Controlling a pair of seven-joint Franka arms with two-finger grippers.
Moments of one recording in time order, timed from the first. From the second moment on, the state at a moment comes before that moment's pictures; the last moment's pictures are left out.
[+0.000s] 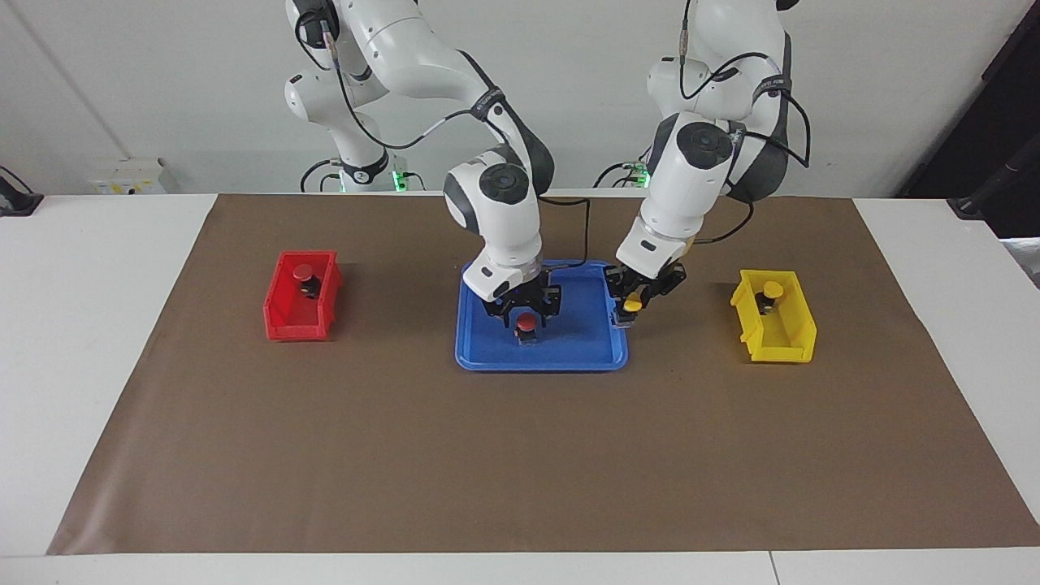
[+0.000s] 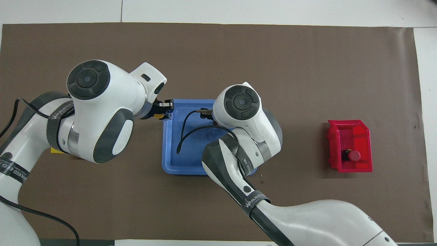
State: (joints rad) left arm -0.53 0.13 0.05 -1.89 -0.09 2.08 -0.45; right arm 0.58 0.36 -0.02 -1.75 0.08 2.24 0.63
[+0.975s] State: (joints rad) left arm -0.70 0.31 0.05 -1.84 -0.09 2.19 -0.56; right arm -0.09 -0.25 -0.04 -2.28 0.07 1.98 -0.19
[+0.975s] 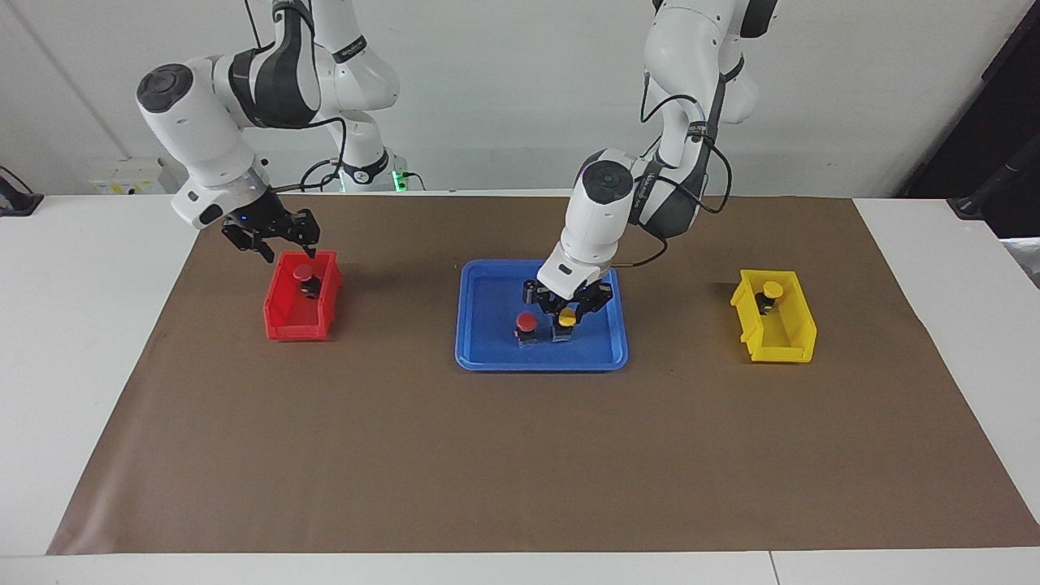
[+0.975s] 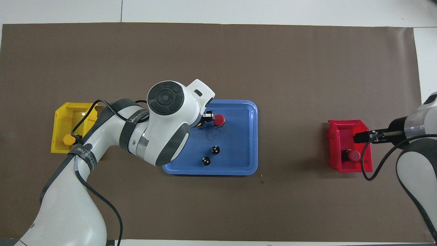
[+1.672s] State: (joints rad) left arm -0.70 0.31 0.05 -1.84 -0.07 2.18 -0.56; right arm -0.11 -0.21 -0.03 -2.46 0.04 2.19 -0.21
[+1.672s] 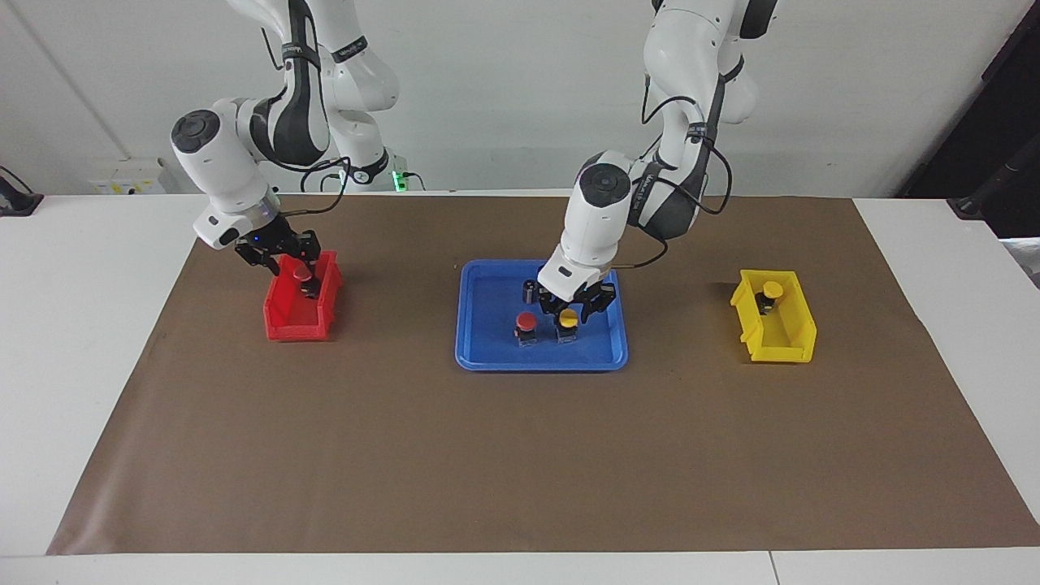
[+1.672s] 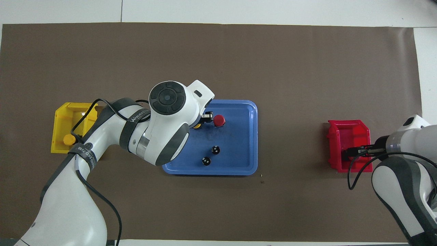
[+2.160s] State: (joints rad) left arm -0.66 0.23 0.08 -1.81 -0.07 2.06 -0.54; right arm -0.11 -0.20 -0.02 -2.48 0.04 2.22 -0.21
